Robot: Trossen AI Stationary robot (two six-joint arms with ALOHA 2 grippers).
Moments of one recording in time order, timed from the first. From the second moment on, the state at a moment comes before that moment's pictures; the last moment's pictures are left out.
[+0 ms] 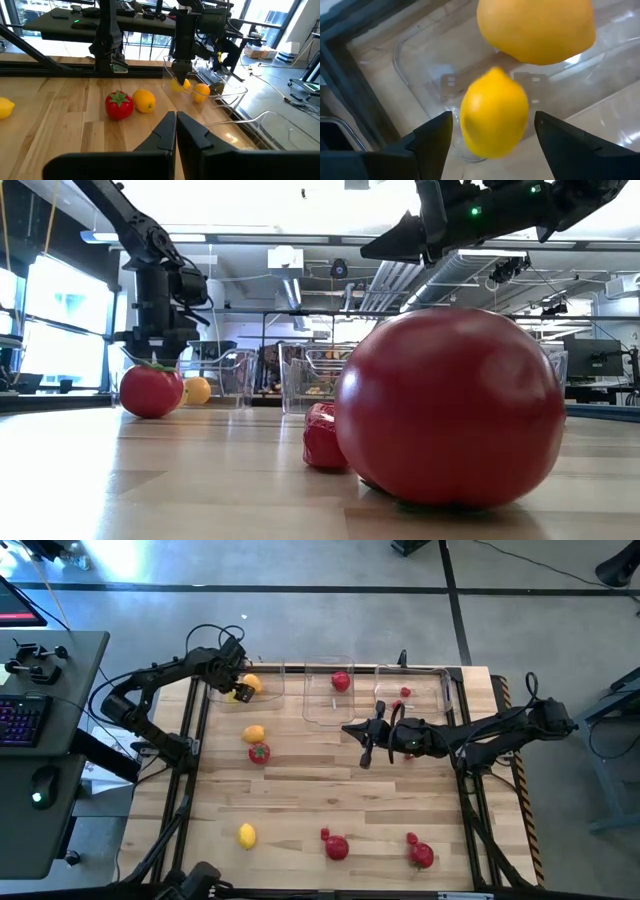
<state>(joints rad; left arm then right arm) 1.01 1.52 0.93 -0.78 -0.09 -0.06 0.05 1.32 0.62 0.54 0.34 -0.11</state>
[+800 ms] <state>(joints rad) 0.57 1.15 0.93 -0.73 0.03 0.20 0.06 1.32 0.62 0.51 0.34 -0.16</state>
